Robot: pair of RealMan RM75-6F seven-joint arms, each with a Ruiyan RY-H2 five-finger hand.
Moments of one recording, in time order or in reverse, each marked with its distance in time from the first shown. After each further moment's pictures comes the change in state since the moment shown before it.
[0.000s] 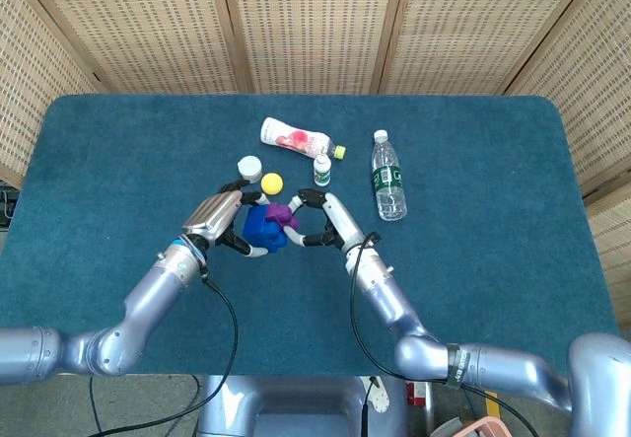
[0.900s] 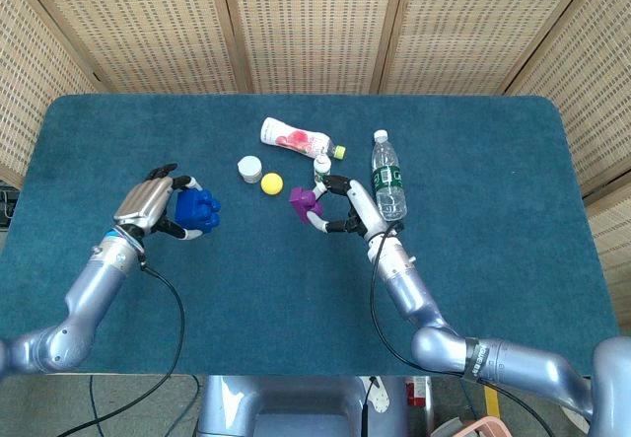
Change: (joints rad) left arm 0.191 0.134 0.072 0.098 0.167 -0.044 -0.017; right arm -0.036 0.083 0.005 0.007 -0.006 -0.006 0.008
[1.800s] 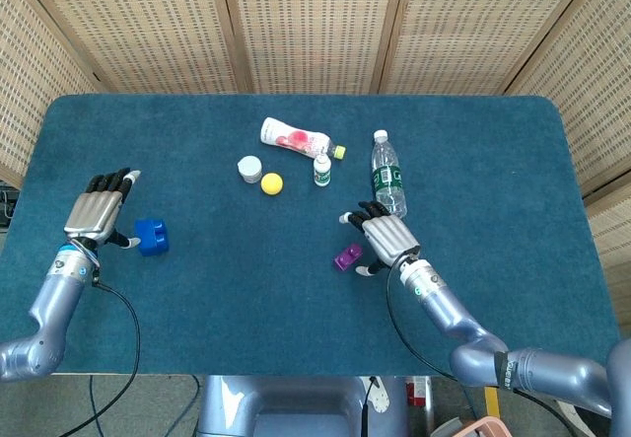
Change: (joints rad) left arm 0.178 -0.114 0.096 0.269 0.213 0.055 0.127; right arm -0.005 0.129 -0.318 0.054 -0.237 -0.023 -0.445
